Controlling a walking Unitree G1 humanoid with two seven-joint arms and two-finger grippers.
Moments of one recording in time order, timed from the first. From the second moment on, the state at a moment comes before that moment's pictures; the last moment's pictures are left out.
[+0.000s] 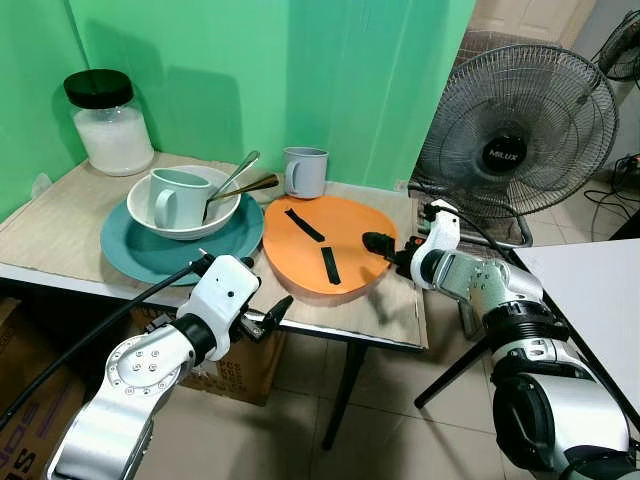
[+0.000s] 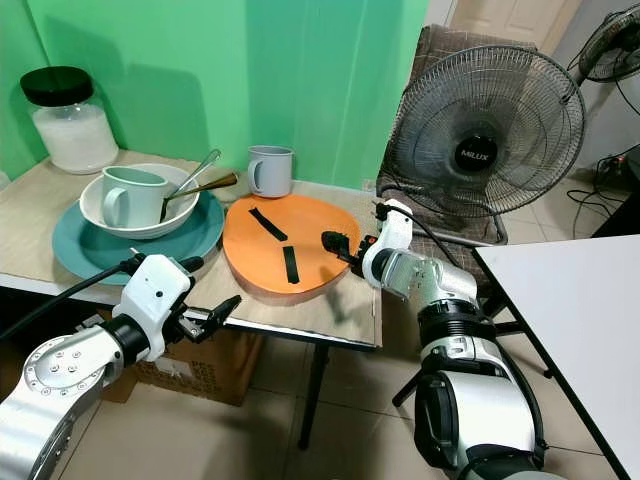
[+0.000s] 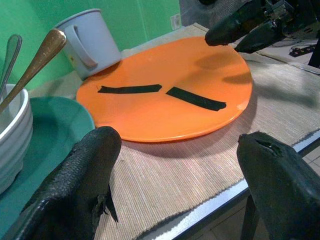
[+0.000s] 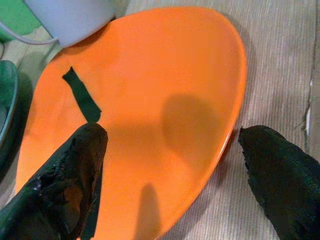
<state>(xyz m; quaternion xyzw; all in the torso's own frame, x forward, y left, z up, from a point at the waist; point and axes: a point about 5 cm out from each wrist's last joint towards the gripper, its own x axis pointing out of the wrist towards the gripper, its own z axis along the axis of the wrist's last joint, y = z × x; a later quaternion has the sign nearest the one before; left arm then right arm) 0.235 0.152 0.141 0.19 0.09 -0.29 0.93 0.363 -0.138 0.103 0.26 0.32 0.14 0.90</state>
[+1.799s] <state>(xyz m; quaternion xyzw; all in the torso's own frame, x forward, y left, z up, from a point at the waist) 0.235 0.152 0.141 0.19 0.09 -0.29 0.93 0.356 -0.103 0.096 0.42 0.33 0.15 0.83</state>
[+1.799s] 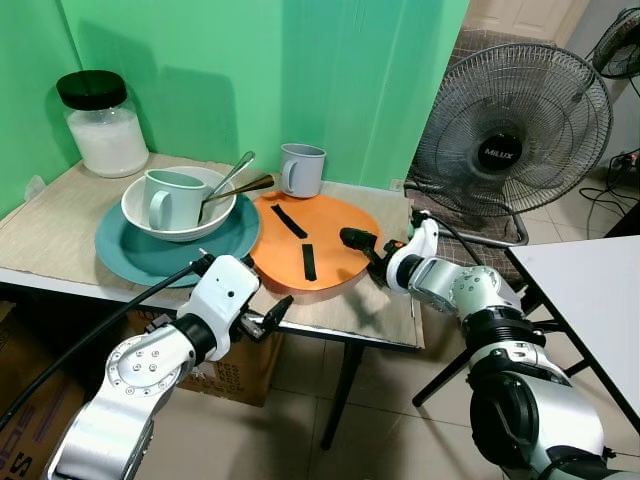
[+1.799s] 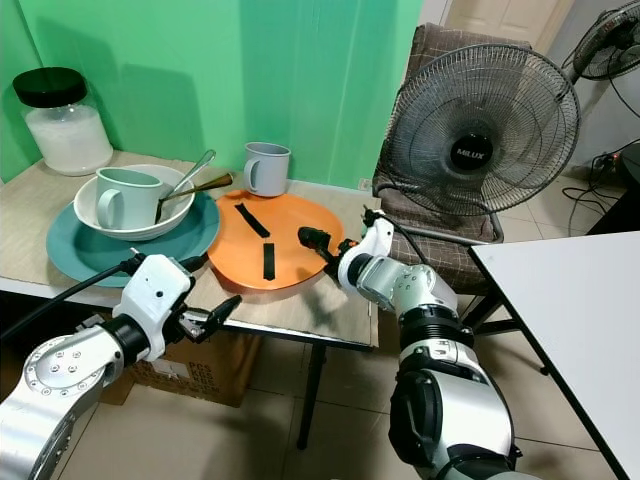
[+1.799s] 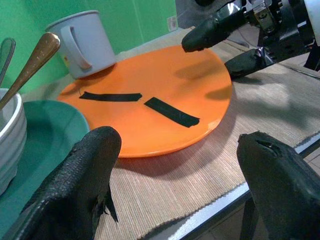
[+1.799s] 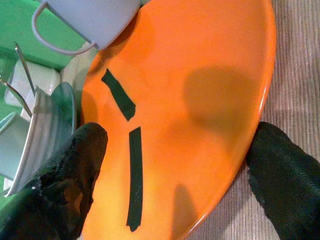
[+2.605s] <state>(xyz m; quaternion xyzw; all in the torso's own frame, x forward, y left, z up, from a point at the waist) 0.237 0.151 0.144 0.19 0.09 -0.29 0.93 0.356 -0.084 0.105 0.48 0.33 0.19 0.79</state>
